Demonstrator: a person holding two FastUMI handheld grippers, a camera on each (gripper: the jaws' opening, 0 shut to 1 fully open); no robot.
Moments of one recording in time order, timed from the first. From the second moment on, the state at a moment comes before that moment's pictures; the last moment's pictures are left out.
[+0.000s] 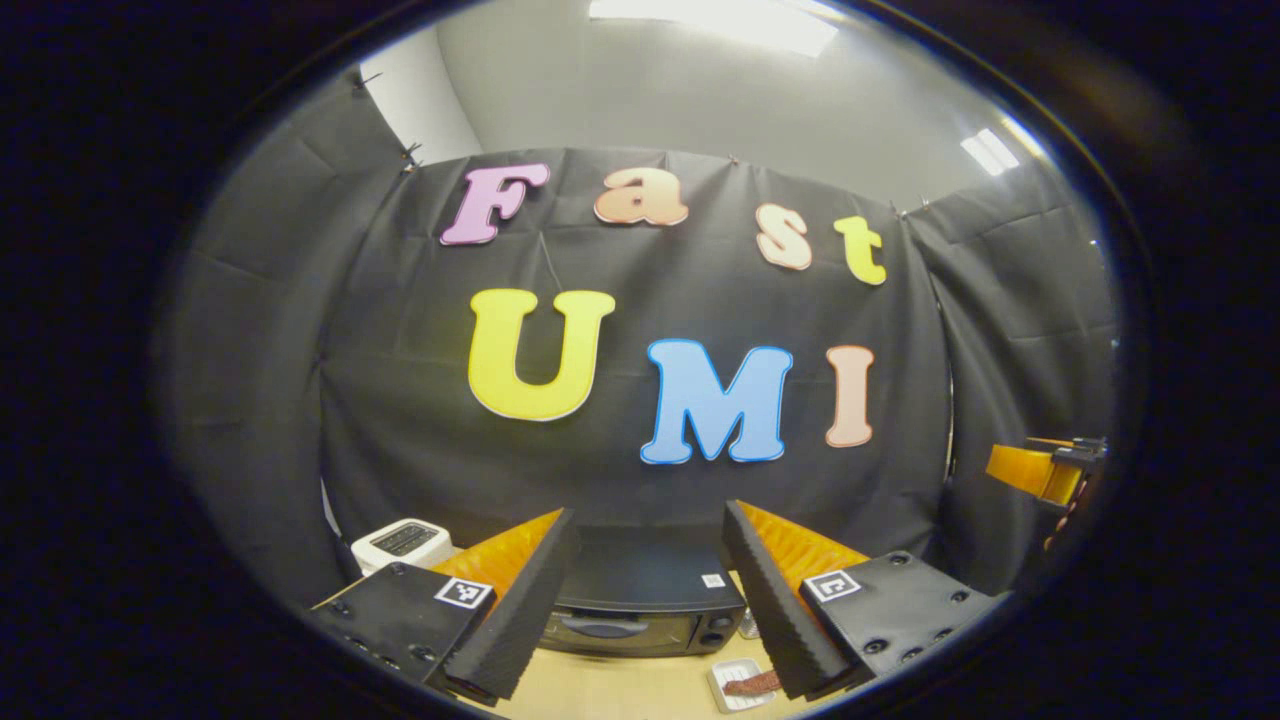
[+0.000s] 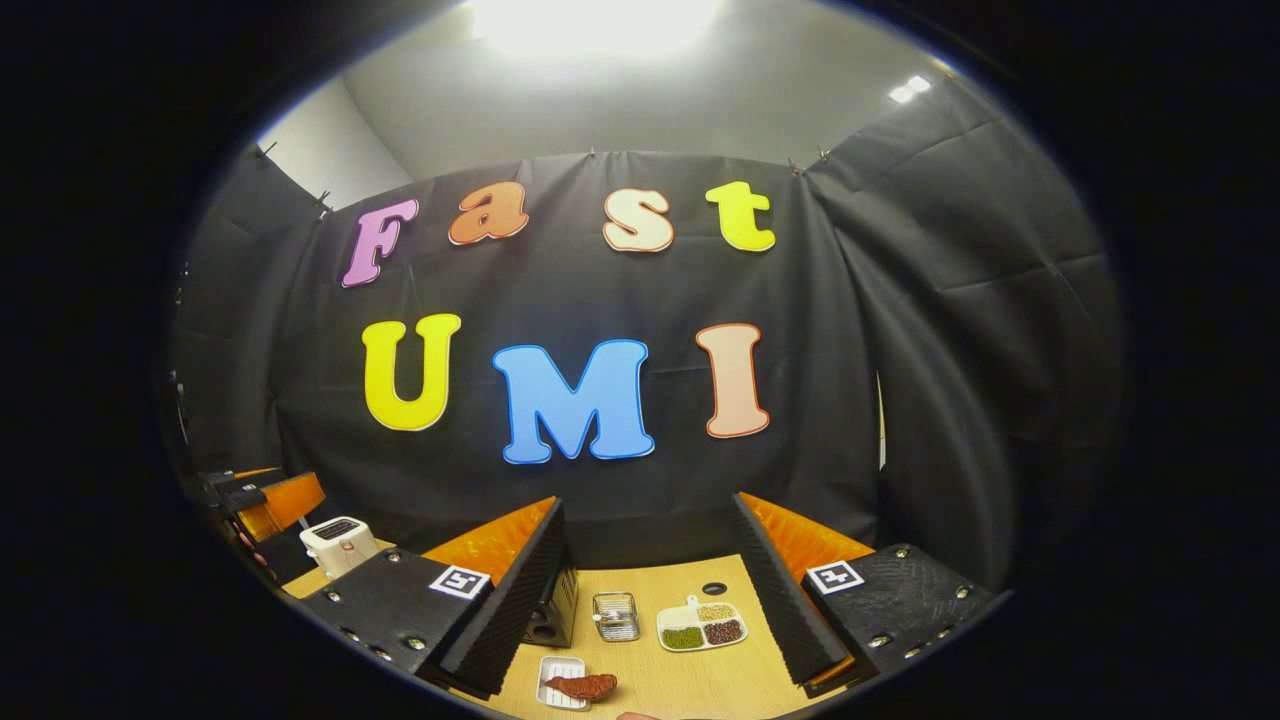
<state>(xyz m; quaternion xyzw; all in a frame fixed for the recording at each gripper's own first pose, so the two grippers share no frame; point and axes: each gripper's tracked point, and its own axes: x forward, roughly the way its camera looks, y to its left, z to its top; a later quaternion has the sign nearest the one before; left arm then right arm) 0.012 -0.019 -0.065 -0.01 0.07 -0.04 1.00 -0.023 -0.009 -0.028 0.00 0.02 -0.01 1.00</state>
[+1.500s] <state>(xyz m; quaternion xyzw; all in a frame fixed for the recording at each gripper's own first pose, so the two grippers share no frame) 0.133 0.009 -0.354 0.05 0.32 -0.03 0.95 -0.036 -0.060 -0.073 0.02 0.10 -0.08 0.99</state>
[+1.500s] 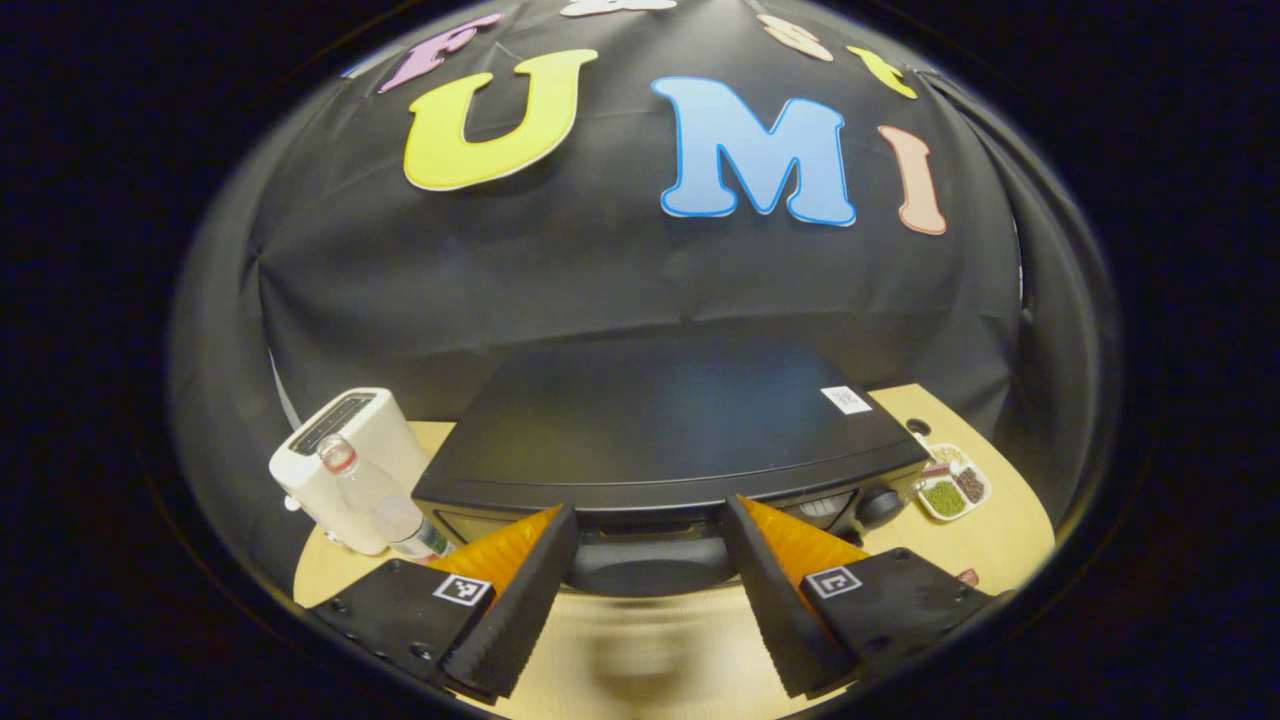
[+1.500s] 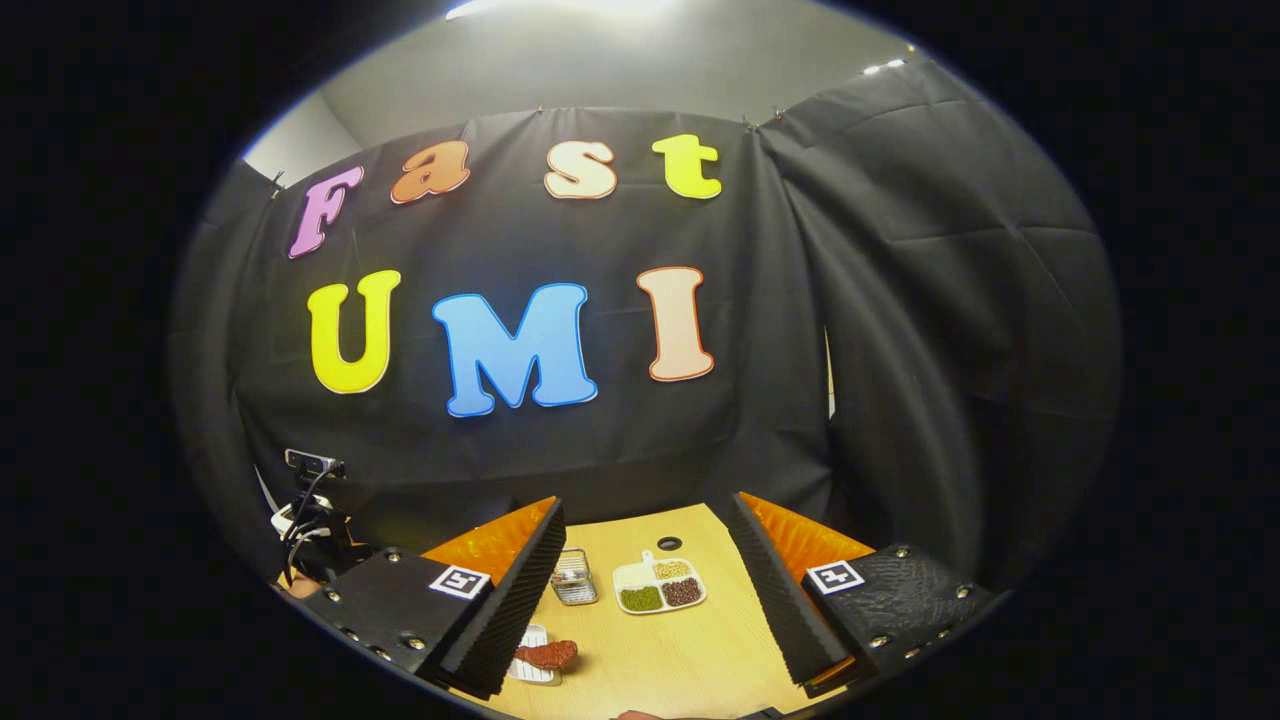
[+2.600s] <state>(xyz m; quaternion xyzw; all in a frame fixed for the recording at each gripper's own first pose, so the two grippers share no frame) 0.020 0.017 -0.388 0.04 0.36 -0.03 0.93 -0.040 -0.025 -0.075 0.01 0.10 -0.04 0.99</state>
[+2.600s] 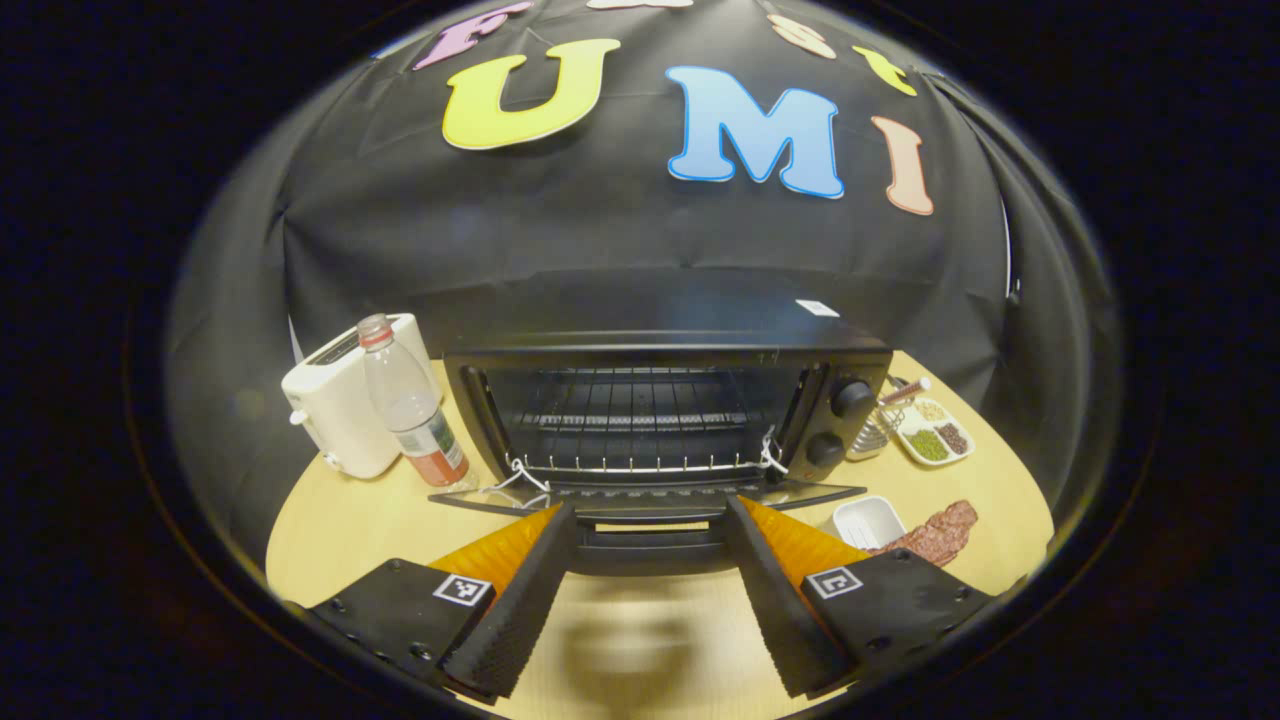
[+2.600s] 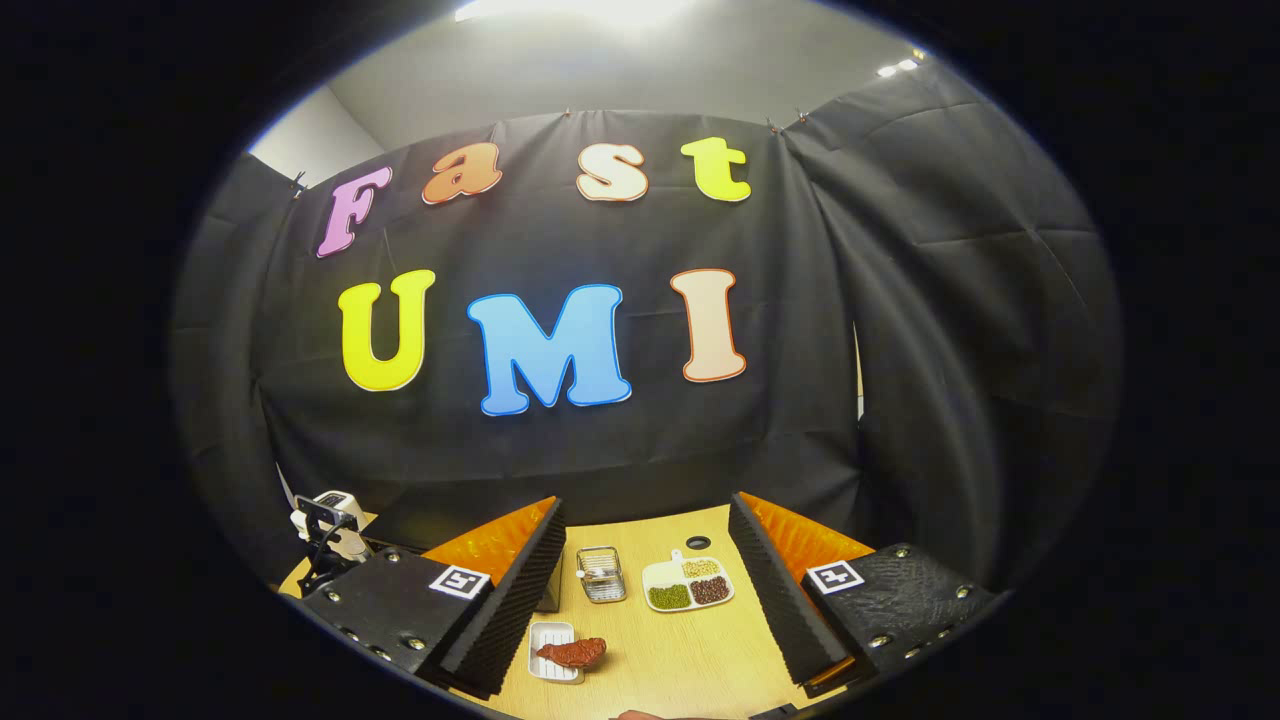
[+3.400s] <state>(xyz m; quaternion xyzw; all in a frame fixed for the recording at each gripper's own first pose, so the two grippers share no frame) 0.014 0.012 -0.348 0.00 0.34 0.00 0.94 -0.040 -0.034 -0.117 0.03 0.15 -0.02 0.99</state>
